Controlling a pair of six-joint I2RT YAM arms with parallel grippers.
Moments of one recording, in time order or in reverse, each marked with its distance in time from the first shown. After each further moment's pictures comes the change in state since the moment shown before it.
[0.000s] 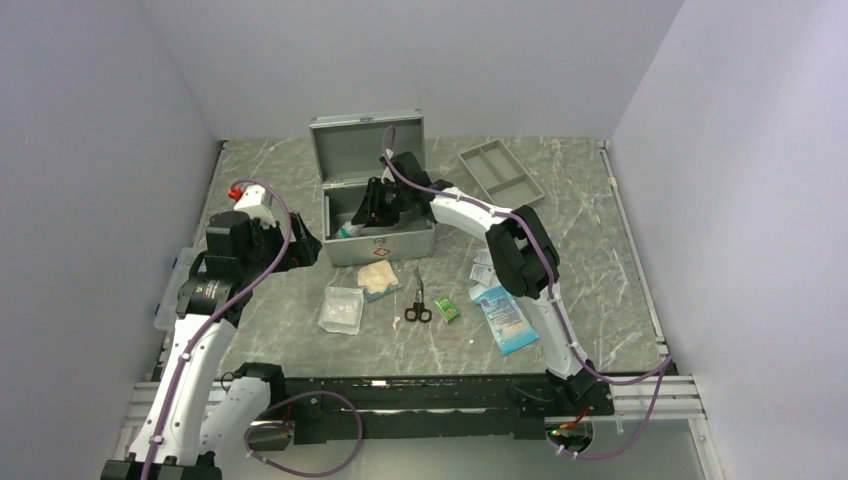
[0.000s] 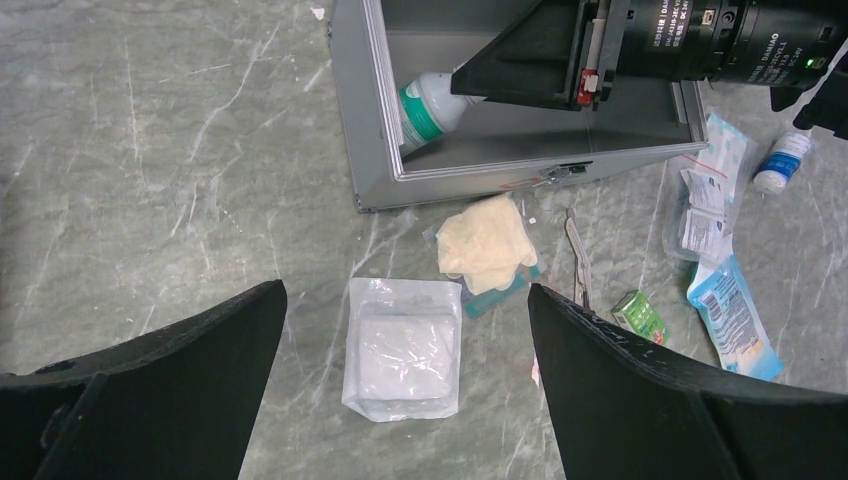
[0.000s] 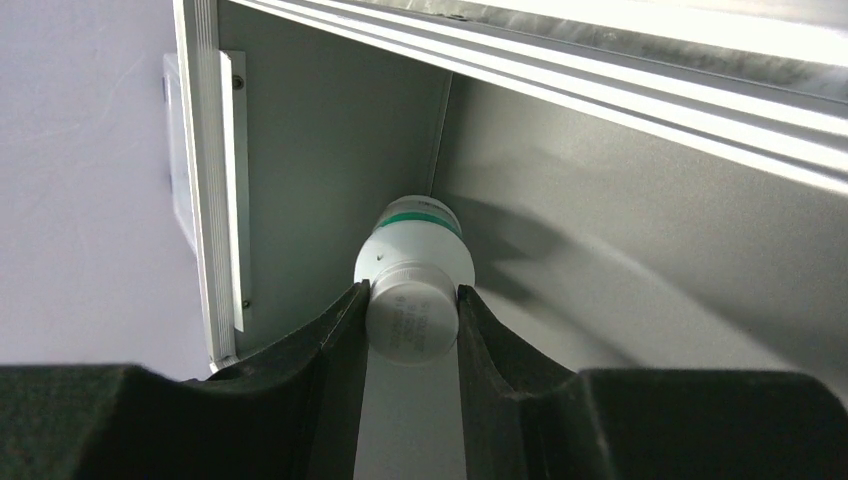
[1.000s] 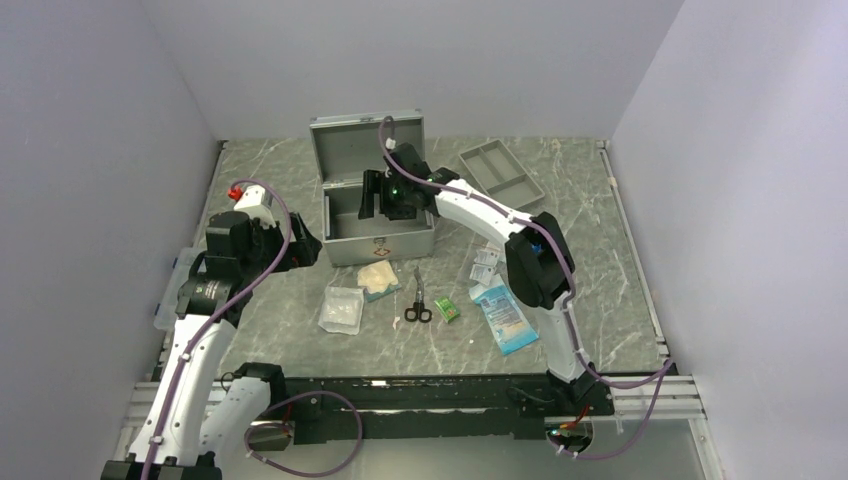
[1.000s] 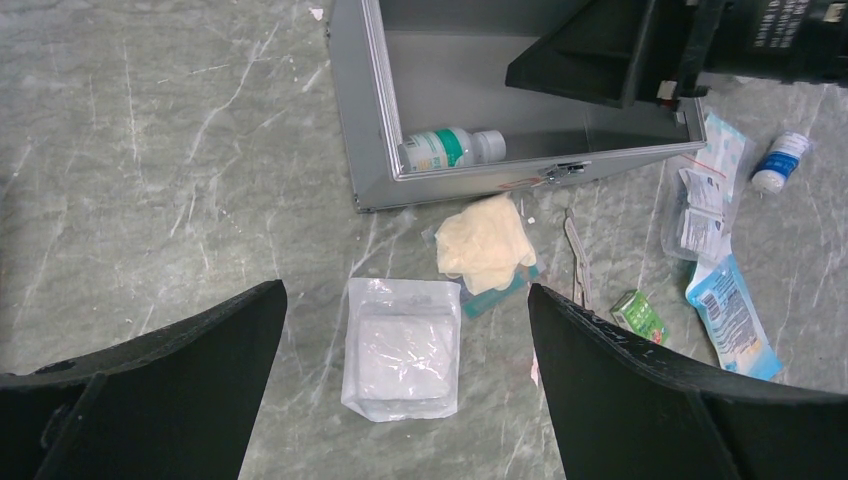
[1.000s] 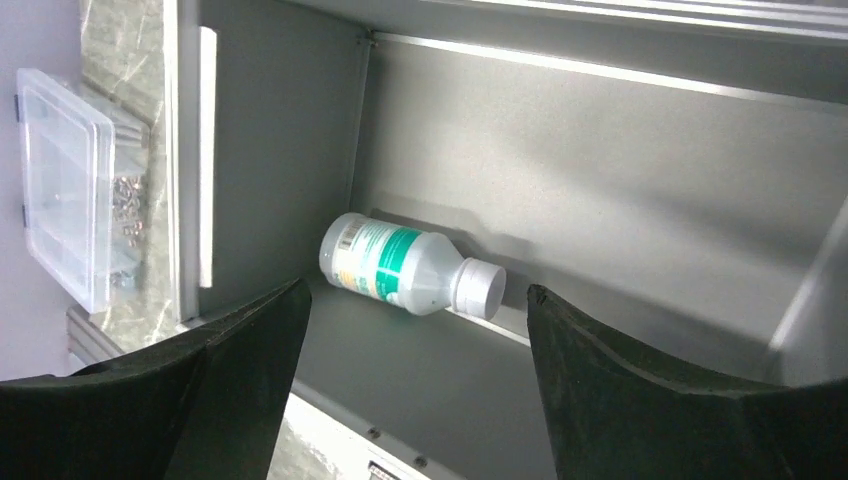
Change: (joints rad) left arm 0.000 -0.002 0.000 0.000 0.002 0.000; right arm 0.032 -0.142 0.017 -0.265 0.281 -0.140
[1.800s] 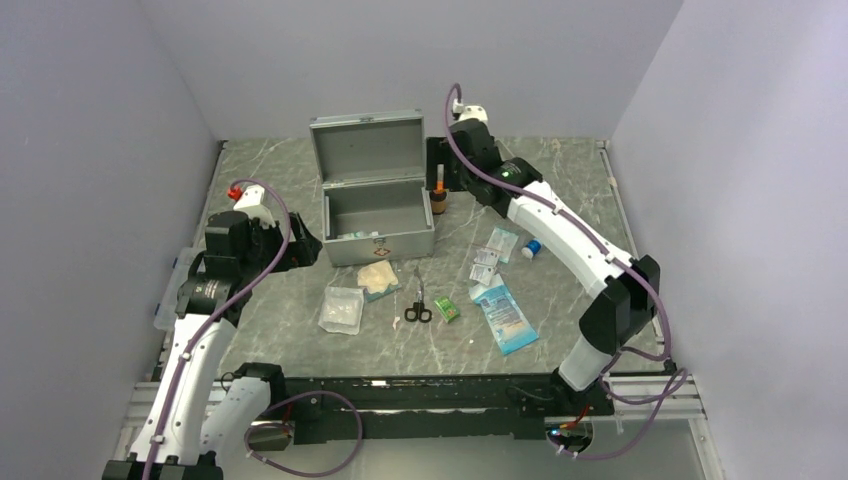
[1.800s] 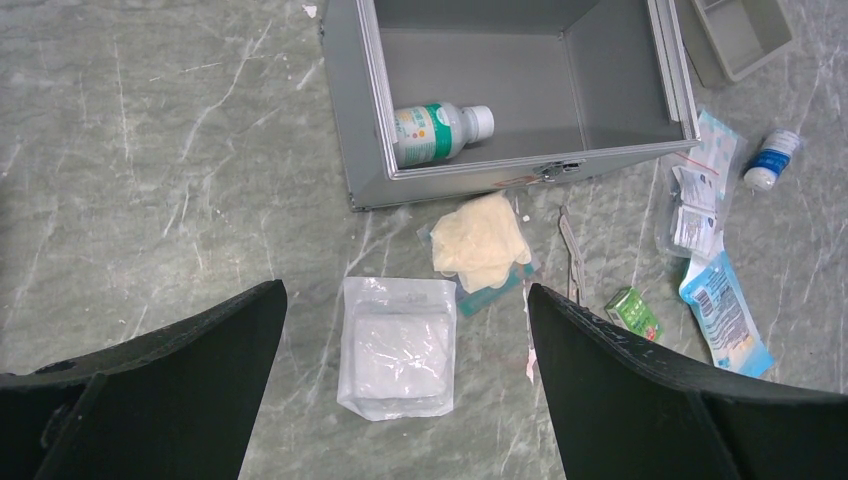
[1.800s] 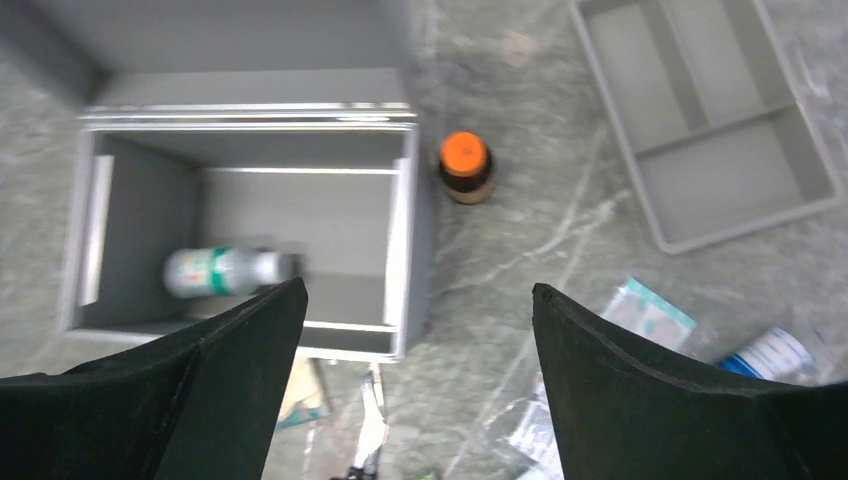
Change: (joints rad) left arm 0.011 0.003 0.000 0.000 0.023 -0.001; right arm -0.055 -0.514 -0.179 -0.141 0.489 -0.245
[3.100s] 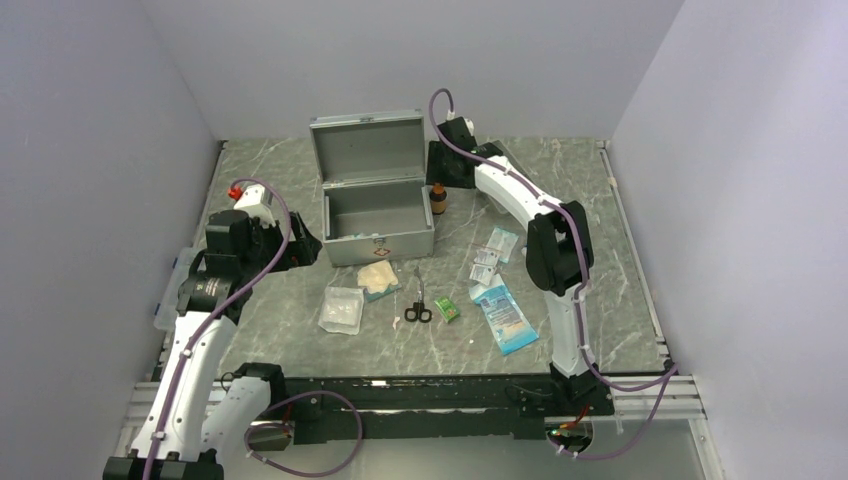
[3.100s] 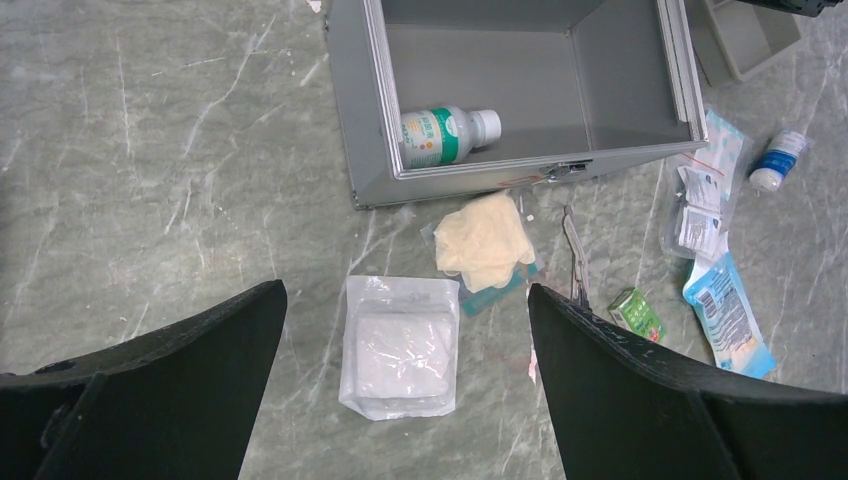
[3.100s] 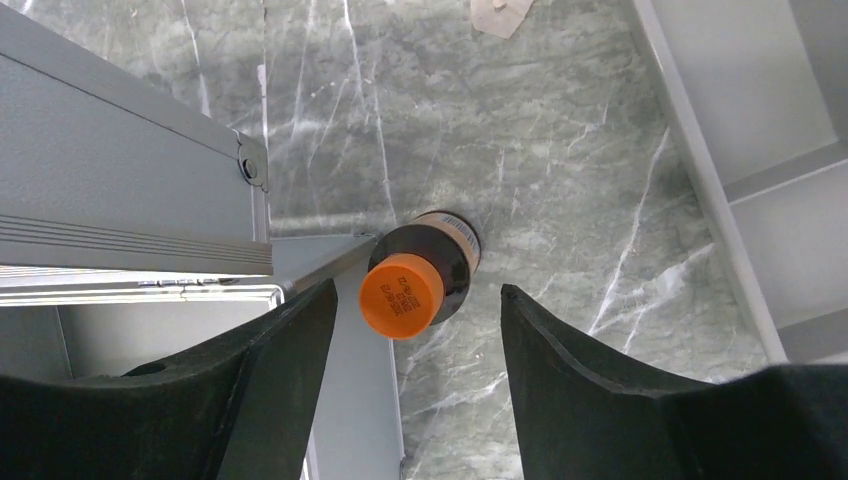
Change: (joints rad) left arm 0.006 0.013 0.000 0.000 0.000 0.000; right arm -0.184 0.507 0.238 0.023 -0.159 0.080
